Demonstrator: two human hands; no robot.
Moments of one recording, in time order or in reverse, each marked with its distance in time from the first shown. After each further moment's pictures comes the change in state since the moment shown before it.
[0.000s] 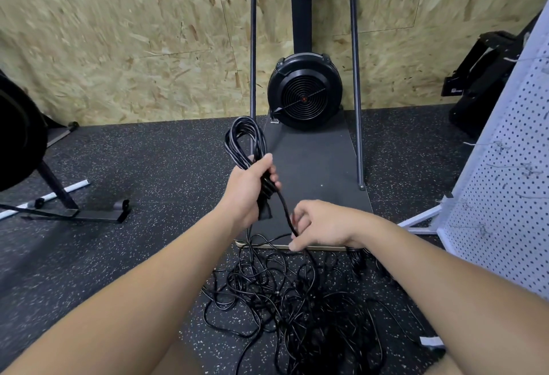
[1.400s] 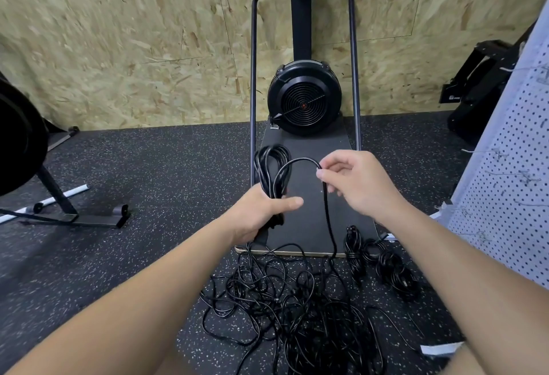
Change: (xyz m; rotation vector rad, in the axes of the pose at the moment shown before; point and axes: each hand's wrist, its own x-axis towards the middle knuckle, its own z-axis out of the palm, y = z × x) left_hand -0.018 -0.005 -0.009 0.565 -0.354 -0.066; right_hand -0.028 -0.023 -0.065 0.084 0.677 -0.303
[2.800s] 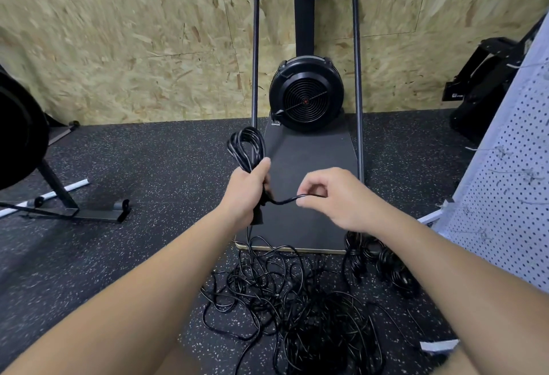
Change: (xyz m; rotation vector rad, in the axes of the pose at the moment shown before) left_hand 0.016 0.005 -0.015 -0.146 0.480 -0.040; right_hand -0.013 -0.001 0.026 -0.235 -0.319 -0.161
